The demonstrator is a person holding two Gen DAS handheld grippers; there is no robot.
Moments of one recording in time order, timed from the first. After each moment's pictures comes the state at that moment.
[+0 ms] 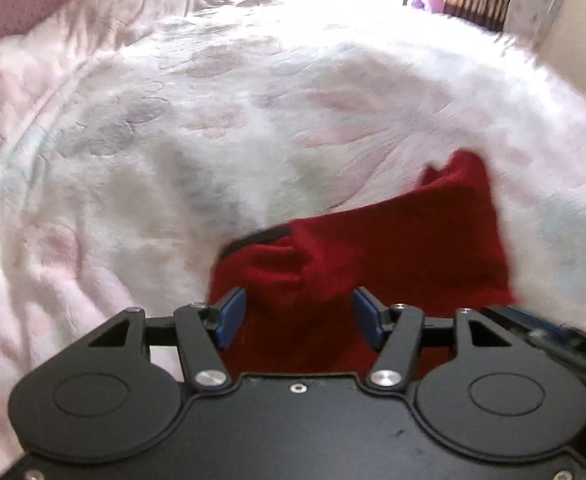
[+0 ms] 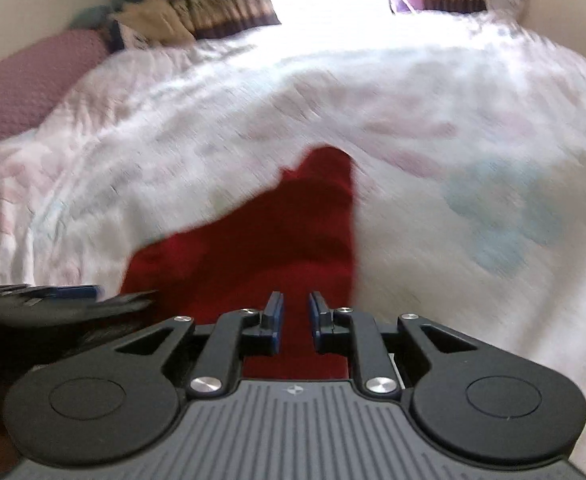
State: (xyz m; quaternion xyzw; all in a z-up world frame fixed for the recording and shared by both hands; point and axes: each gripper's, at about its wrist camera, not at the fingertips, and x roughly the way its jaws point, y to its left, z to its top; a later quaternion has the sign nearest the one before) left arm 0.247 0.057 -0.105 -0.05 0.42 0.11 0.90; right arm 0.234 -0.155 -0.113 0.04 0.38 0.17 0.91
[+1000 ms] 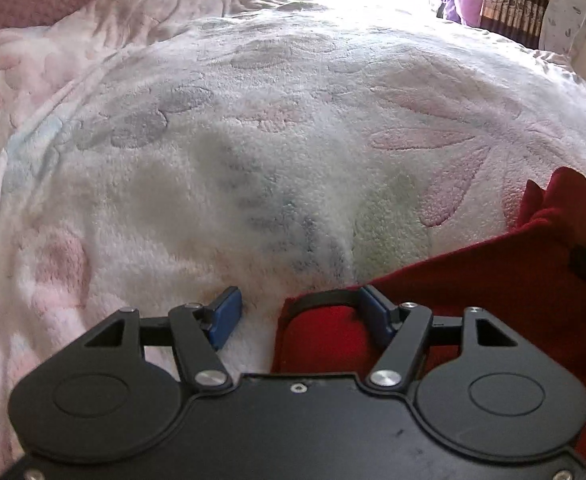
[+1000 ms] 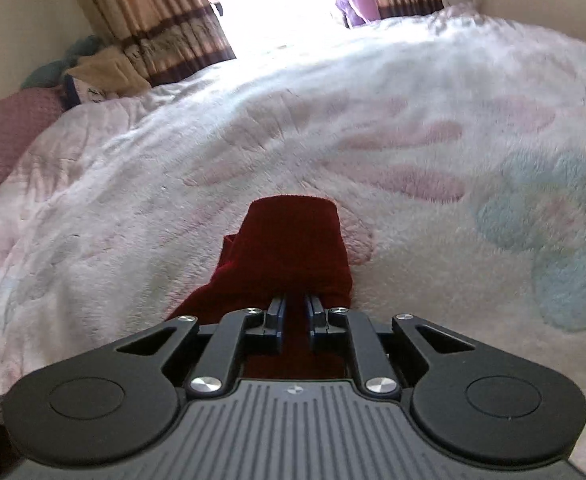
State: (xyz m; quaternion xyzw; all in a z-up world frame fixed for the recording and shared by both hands) left arm 0.282 0.109 -0.156 -0.07 0.39 0.14 0.91; right arm 0.331 -0.154 -0.170 0.11 0.35 0.11 0.92
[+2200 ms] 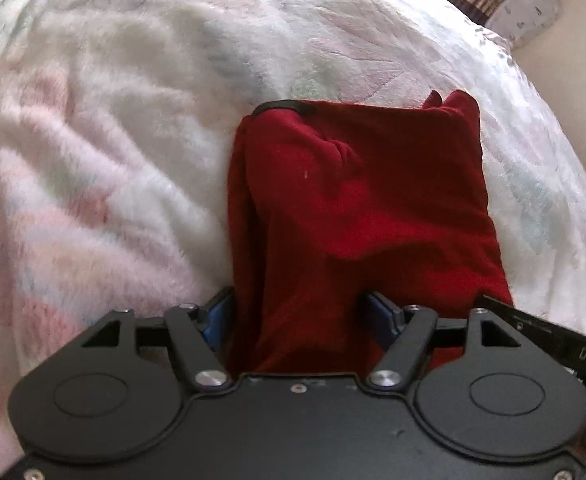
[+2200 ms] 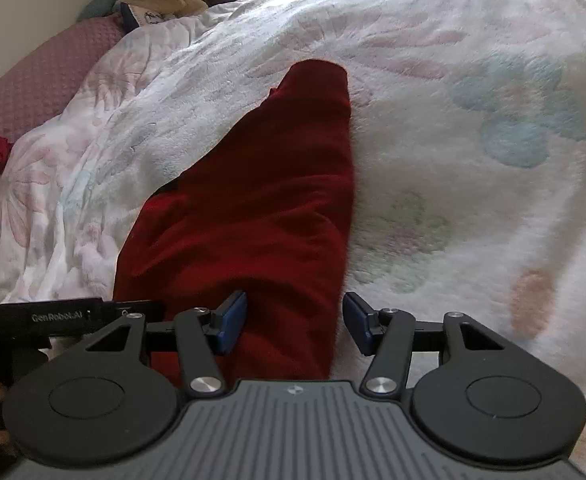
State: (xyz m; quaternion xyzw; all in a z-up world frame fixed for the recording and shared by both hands) left arm 0.197 0.119 -0.147 -0.21 0.48 -0.01 0.85; right arm 0.230 -0.203 -0.154 0.10 0.46 0.23 0.85
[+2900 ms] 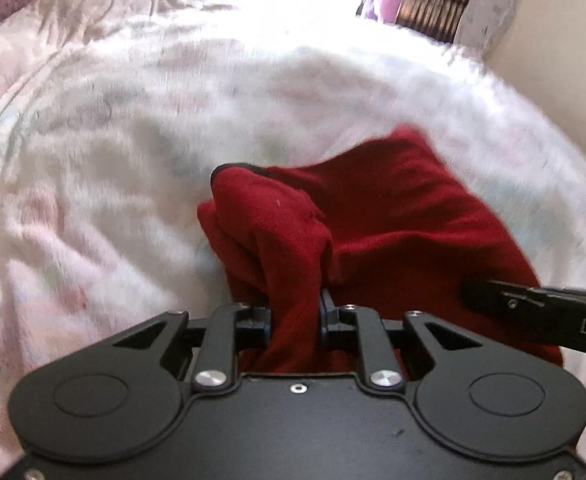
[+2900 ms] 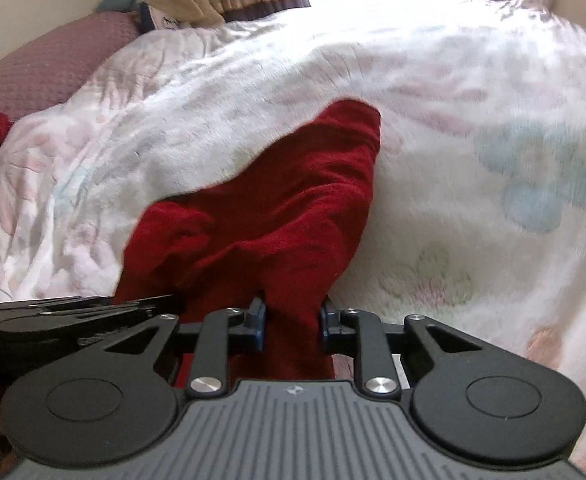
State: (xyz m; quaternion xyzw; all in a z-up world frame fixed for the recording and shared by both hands) left arm 0.197 0.075 -0.104 -0.12 0.38 0.00 0.92; right arm 0.216 -0.168 -0.131 0.04 0.40 0.22 0.89
